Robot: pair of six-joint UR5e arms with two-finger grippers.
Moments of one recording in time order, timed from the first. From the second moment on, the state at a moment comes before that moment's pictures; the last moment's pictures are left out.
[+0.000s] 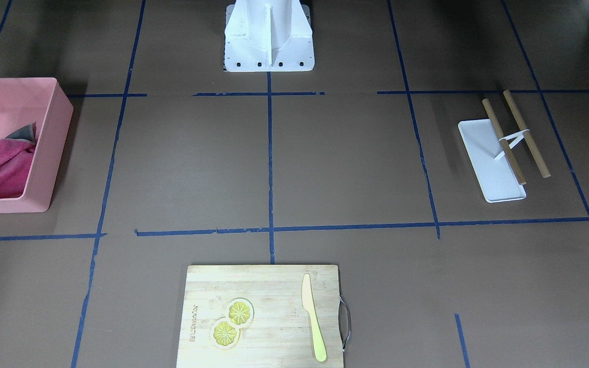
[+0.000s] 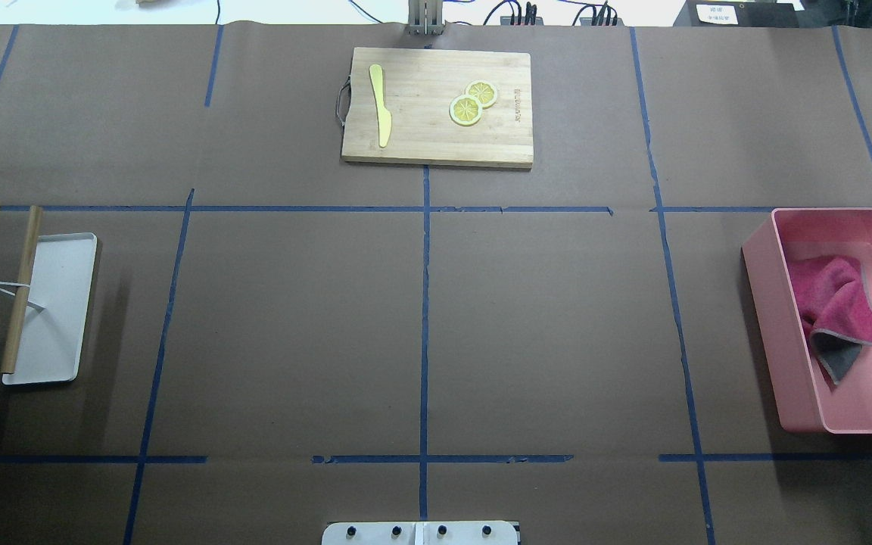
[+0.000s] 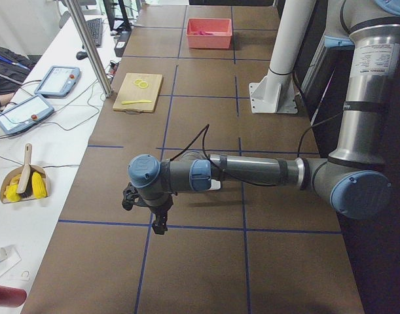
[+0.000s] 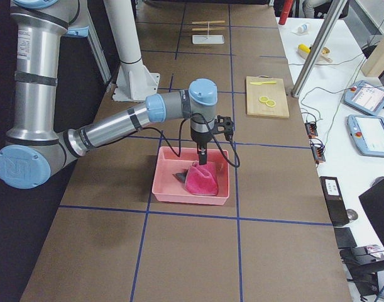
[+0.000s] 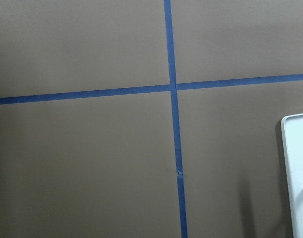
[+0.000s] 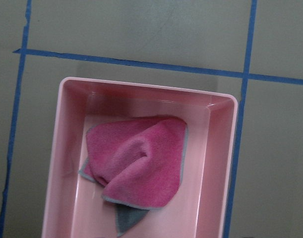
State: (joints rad) left arm -1.58 -1.64 -1.54 -1.45 -2.37 0.15; right arm 1.45 -1.71 2.06 -1.78 2.32 0.05
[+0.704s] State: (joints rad) left arm -1.58 -1.66 -1.51 -1.46 -2.37 0.15; right arm 1.62 -1.72 1.68 -1.41 2.39 -0.16
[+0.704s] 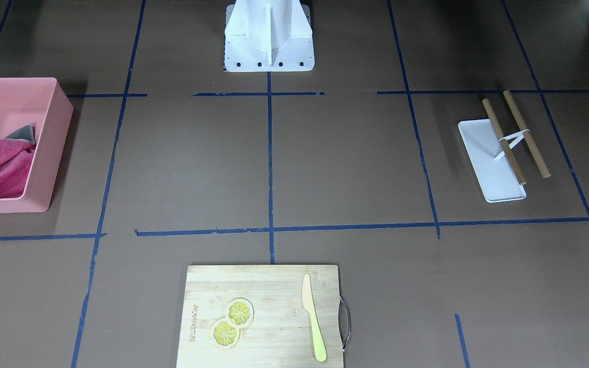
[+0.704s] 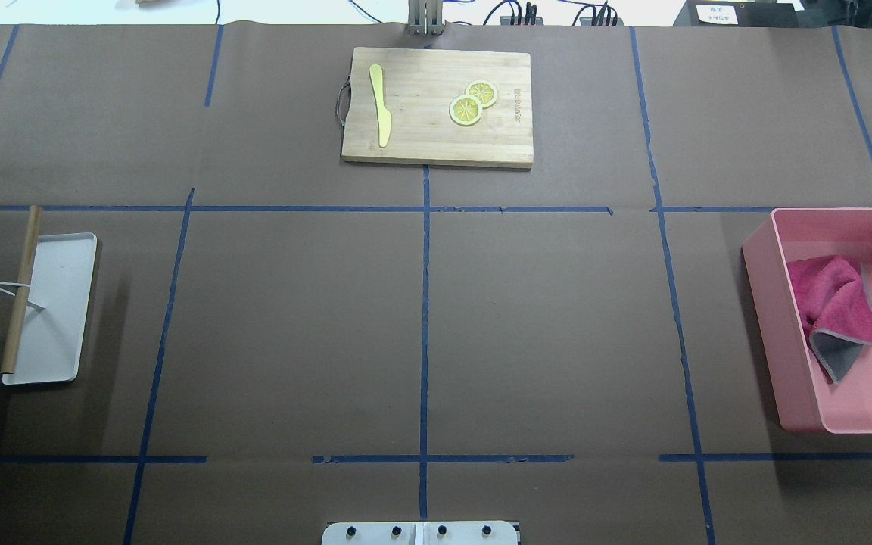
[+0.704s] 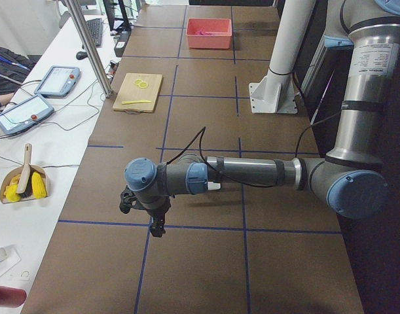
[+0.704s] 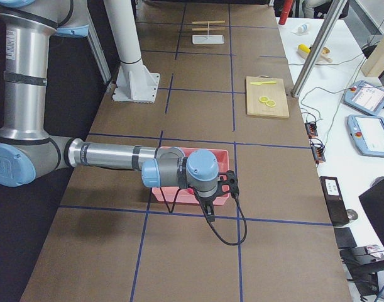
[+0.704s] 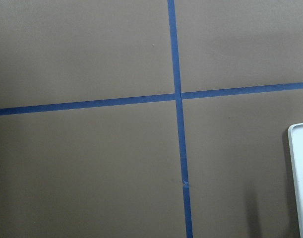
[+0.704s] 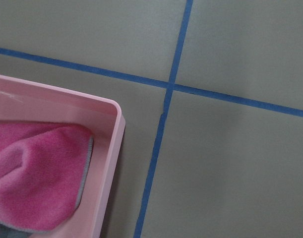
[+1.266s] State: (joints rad) left arm -1.58 -1.65 -1.48 -1.46 -2.37 0.16; right arm 1.63 -1.70 1.70 -1.47 2.38 -0.09
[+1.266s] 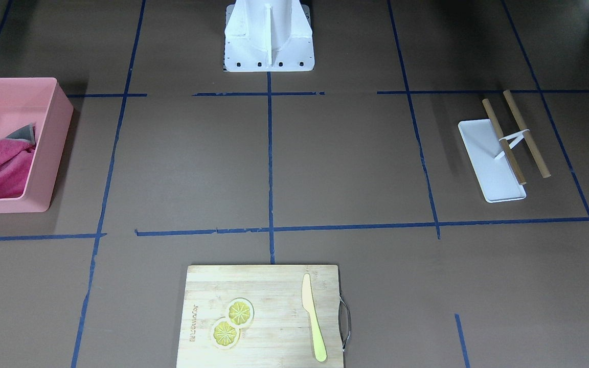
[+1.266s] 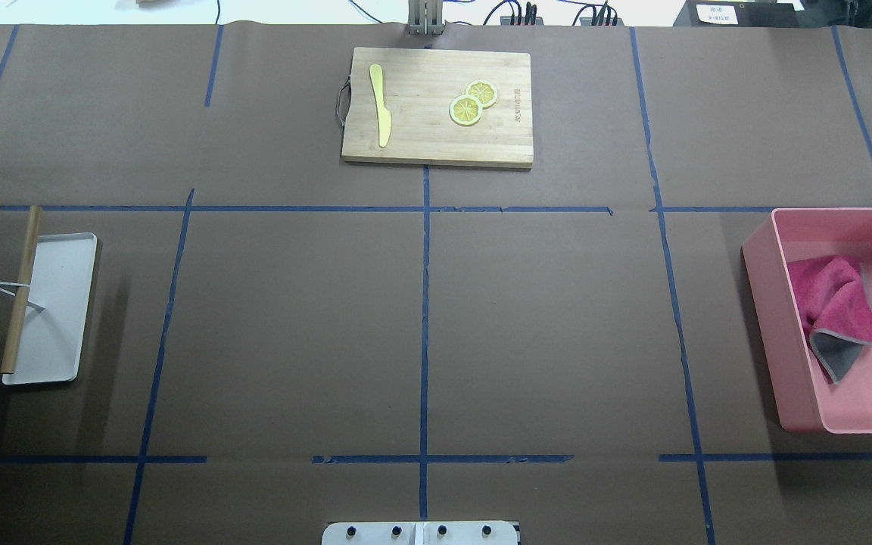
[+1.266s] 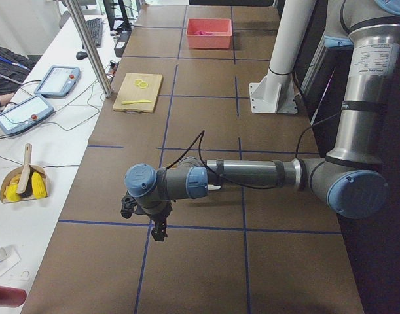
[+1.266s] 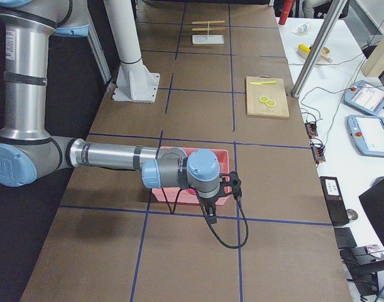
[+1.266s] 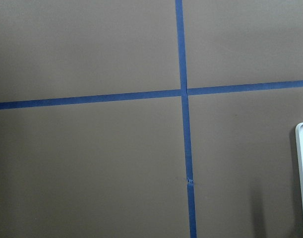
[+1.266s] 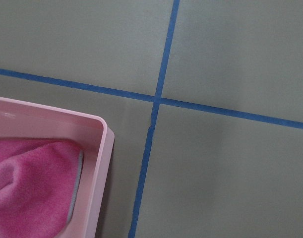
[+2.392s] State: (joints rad) left arm -1.59 -1.64 -1.52 -1.45 -2.37 0.15; right arm 1.63 -1.70 1.74 -1.62 2.37 -0.06
